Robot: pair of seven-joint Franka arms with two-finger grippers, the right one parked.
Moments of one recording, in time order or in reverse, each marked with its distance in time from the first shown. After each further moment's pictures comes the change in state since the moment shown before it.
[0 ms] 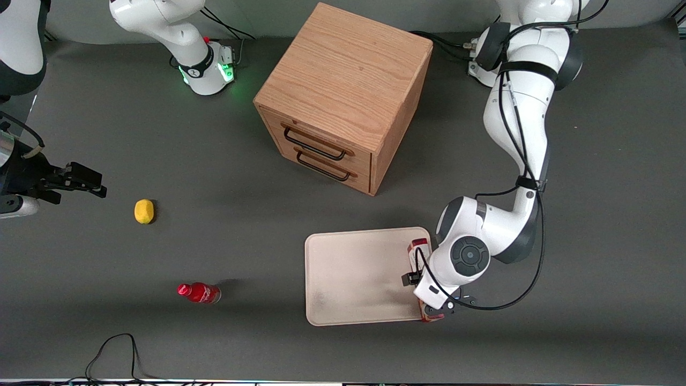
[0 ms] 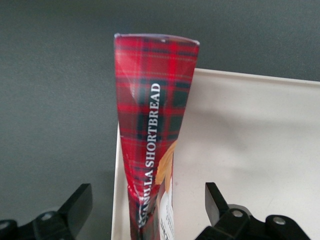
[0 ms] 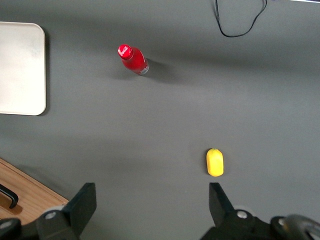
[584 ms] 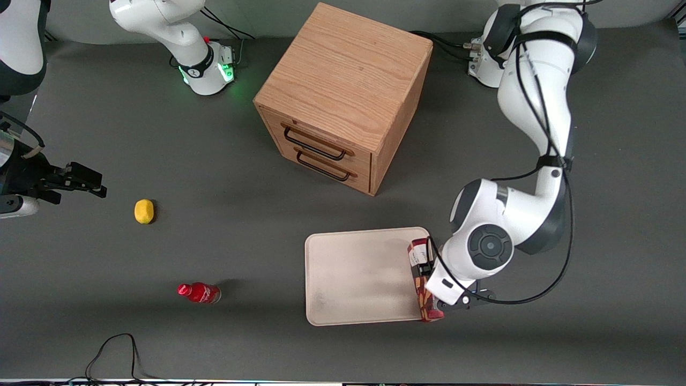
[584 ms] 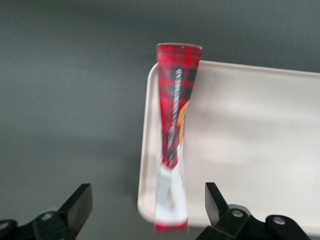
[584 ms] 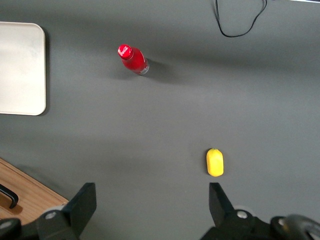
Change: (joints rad) arm 0.010 -0.166 0.004 0.007 0.004 -0.250 0.000
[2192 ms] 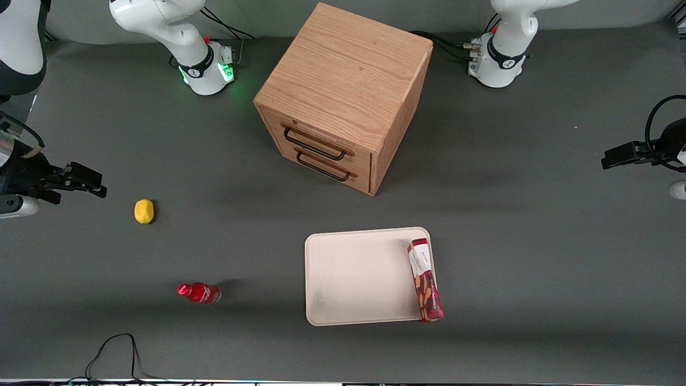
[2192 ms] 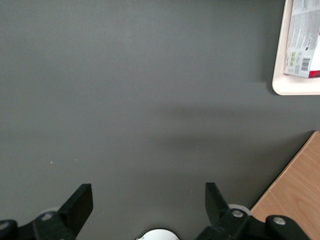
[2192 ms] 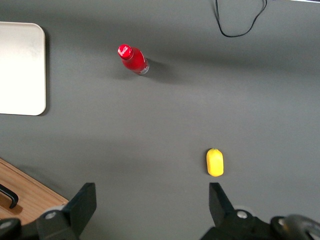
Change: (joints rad) arm 0.498 -0.760 -0.075 -0.578 0.021 -0.313 0.525
